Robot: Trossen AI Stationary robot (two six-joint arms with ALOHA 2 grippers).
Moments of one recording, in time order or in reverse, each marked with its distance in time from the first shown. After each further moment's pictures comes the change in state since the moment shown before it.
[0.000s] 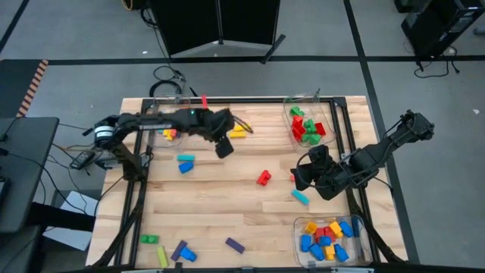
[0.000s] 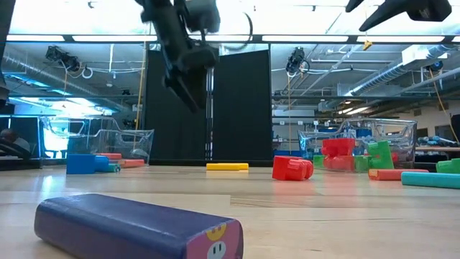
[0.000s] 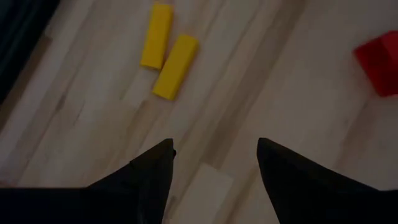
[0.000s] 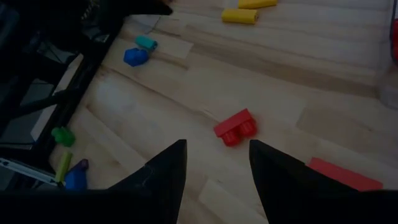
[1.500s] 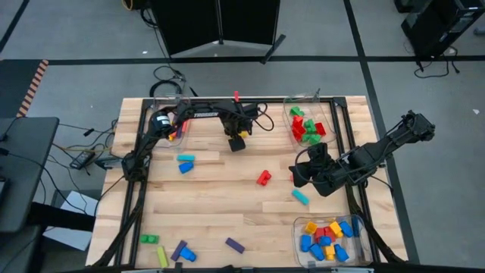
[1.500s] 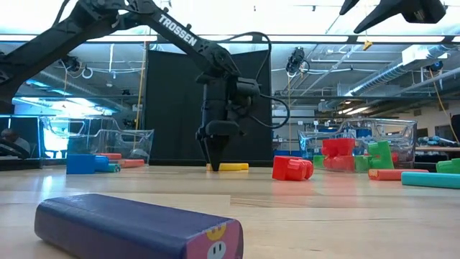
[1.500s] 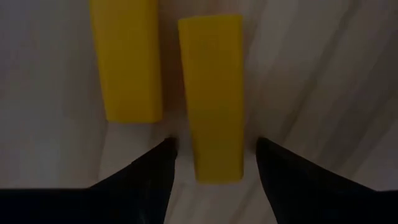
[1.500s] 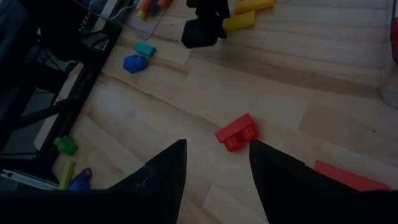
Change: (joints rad) left arm 0.161 0.657 0.478 -0.255 0.123 0.302; right arm -0.039 0.000 0.000 0.021 -0.012 0.000
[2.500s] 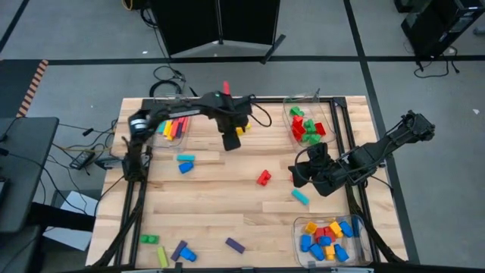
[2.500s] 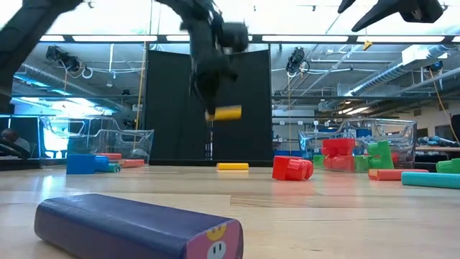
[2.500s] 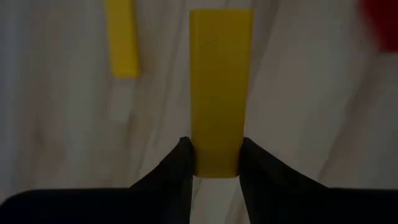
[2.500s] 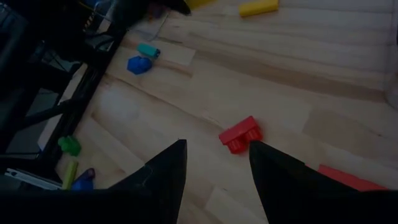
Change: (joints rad) left arm -0.064 -0.302 -0.009 -0.125 0.042 -0.025; right arm -0.001 0.000 0.000 0.017 0.007 -0.018
